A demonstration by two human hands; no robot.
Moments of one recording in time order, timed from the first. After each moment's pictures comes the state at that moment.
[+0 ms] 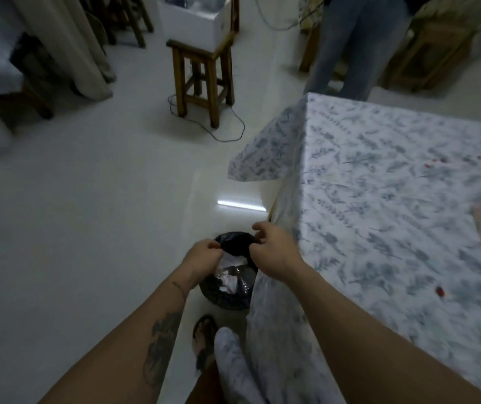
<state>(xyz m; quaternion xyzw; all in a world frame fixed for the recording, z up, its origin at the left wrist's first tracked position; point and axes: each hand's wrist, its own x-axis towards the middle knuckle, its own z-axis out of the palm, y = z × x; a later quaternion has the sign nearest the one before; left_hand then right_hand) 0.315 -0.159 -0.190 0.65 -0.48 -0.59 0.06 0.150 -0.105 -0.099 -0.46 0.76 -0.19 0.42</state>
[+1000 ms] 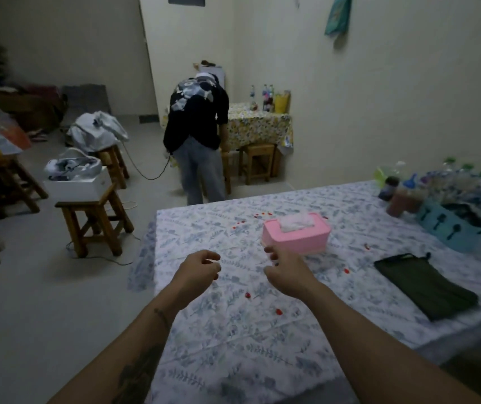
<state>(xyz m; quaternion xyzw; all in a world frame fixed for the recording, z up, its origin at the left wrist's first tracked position) 0.083 -0.003 0.071 0.43 -0.71 -0.54 0.13 -0.080 0.141 0.087 -0.37 0.84 -0.32 0.25</state>
